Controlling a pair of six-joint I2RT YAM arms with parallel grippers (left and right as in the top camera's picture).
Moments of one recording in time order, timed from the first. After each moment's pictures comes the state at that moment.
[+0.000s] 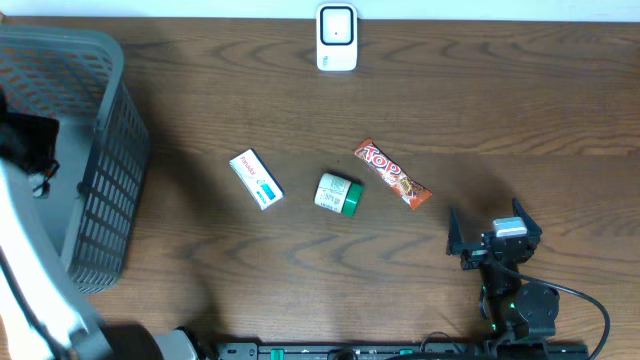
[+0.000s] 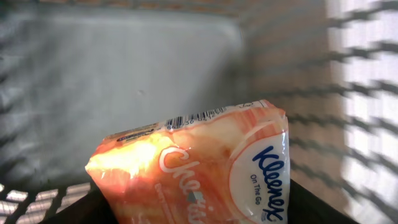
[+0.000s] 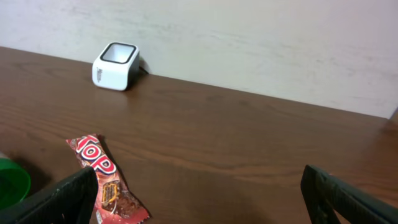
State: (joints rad) left arm 0.58 1.48 1.58 -1.11 -0.01 -0.87; right arm 0.05 0.01 0.01 -0.07 -0.05 -0.13
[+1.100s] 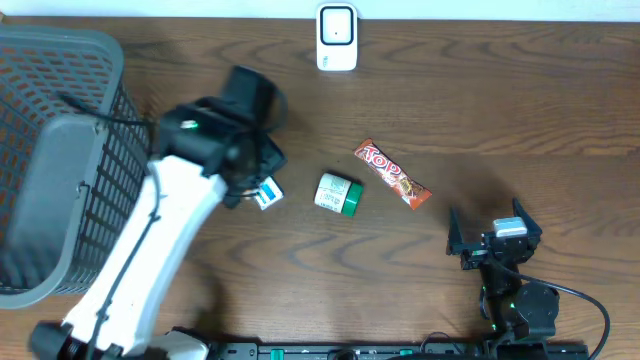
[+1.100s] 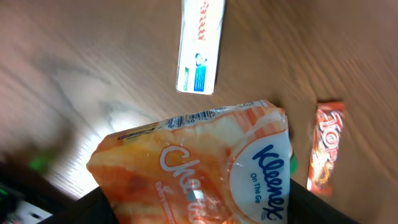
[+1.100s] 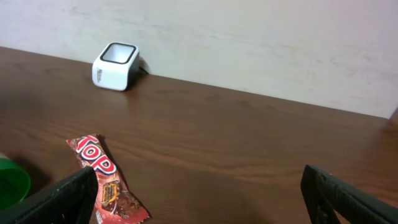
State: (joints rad) left arm -0.44 1.53 1.56 -1.38 -0.10 -1.18; right arm 0.05 0.01 0.01 -0.07 -0.05 -0.13
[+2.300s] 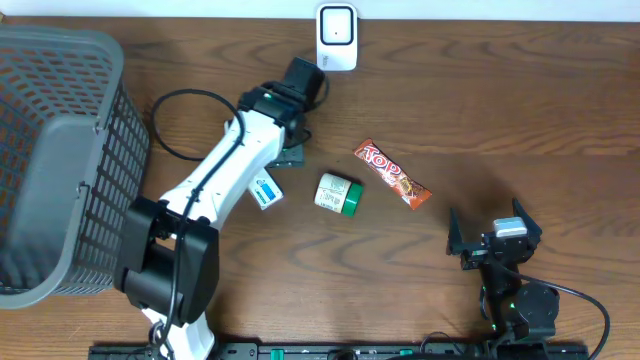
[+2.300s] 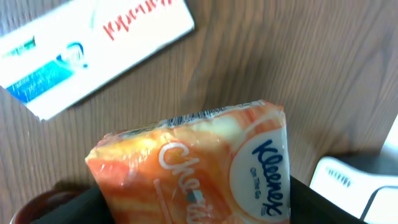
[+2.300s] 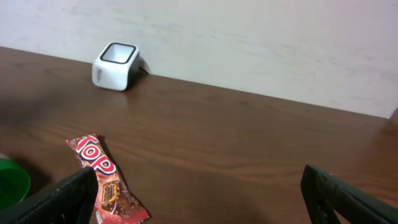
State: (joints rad) left arm -0.43 1.89 1.52 -0.90 -0.21 -2.09; right arm 0.05 0.01 0.01 -0.07 -0.05 -0.13
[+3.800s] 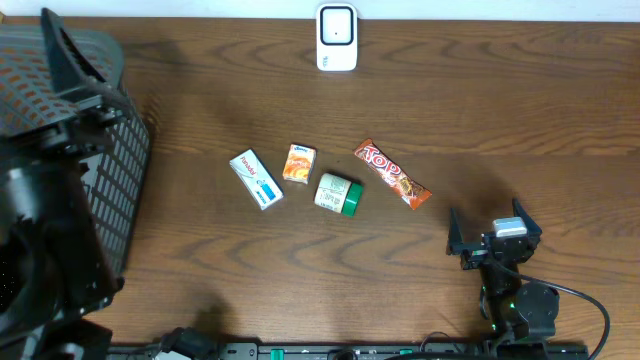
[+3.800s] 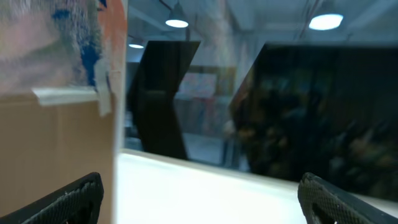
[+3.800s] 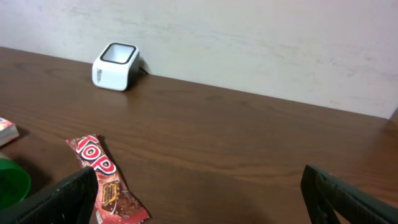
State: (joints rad) left arm -0.39 0.91 1.55 -0.24 -0.67 0.15; right arm 0.05 0.01 0.01 -0.07 -0.05 -0.13
